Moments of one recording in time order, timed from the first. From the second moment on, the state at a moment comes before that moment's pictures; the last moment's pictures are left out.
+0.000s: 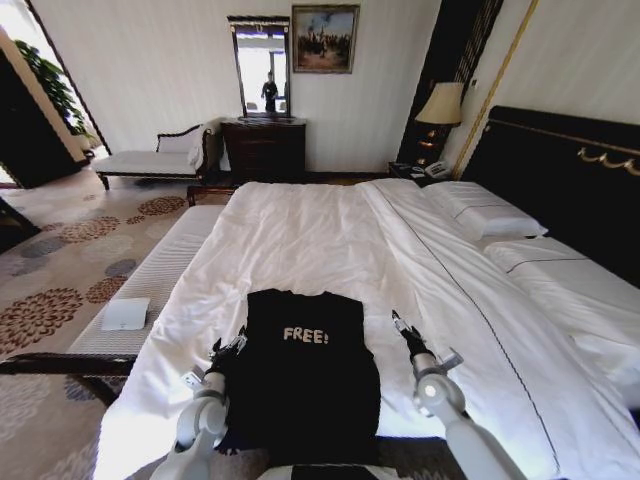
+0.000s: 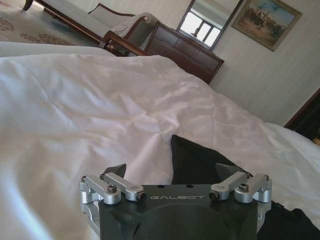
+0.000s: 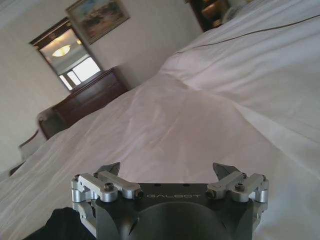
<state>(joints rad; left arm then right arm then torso) 1.47 -1.37 -0.52 -1.86 -0.74 0.09 -0.17 -1.20 1.04 0.37 1.48 1.09 0.10 -0.03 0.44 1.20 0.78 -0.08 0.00</state>
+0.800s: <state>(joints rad) 1.51 -1.38 -0.61 -1.92 -0.76 0.09 -0.17 -0.91 1.22 0.19 1.10 1.14 0.09 -0.20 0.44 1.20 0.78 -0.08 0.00</state>
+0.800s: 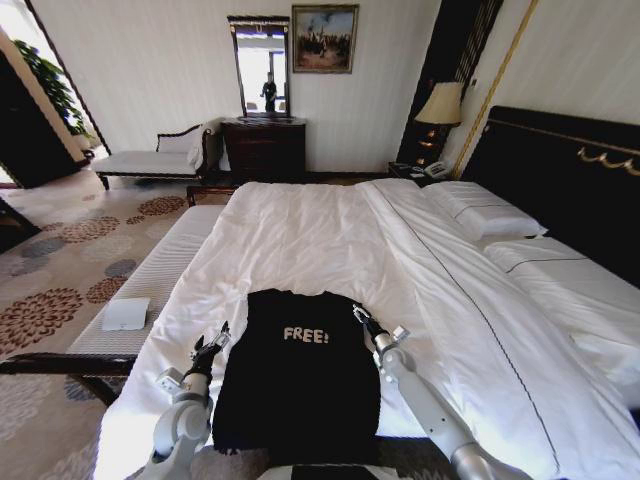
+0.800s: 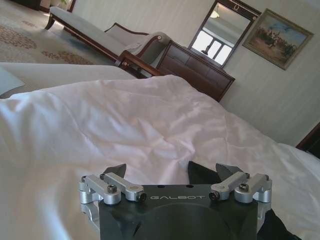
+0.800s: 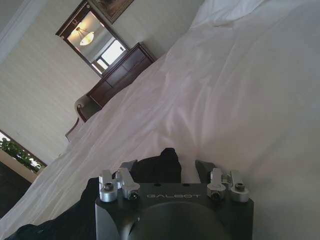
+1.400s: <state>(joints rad) 1.49 -1.39 -0.58 -1.90 -0.74 0.09 -0.17 -0.90 1.24 0.21 1.08 1.12 0.14 -0.20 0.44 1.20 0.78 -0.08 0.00</state>
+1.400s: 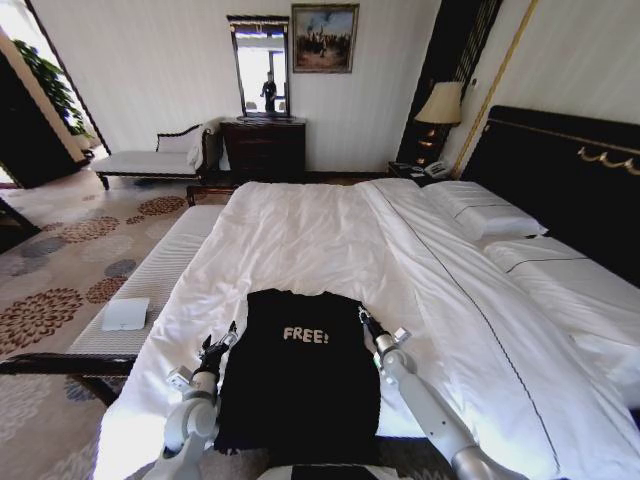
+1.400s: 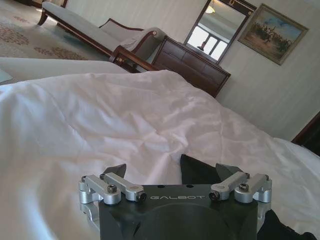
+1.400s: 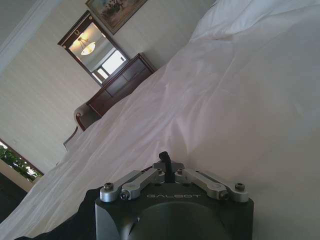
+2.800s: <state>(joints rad) 0.83 -1.45 -0.41 -1.19 -0.75 0.11 -0.15 -0.91 1.24 0.21 1.15 1.02 0.19 -0.14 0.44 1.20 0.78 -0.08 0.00</state>
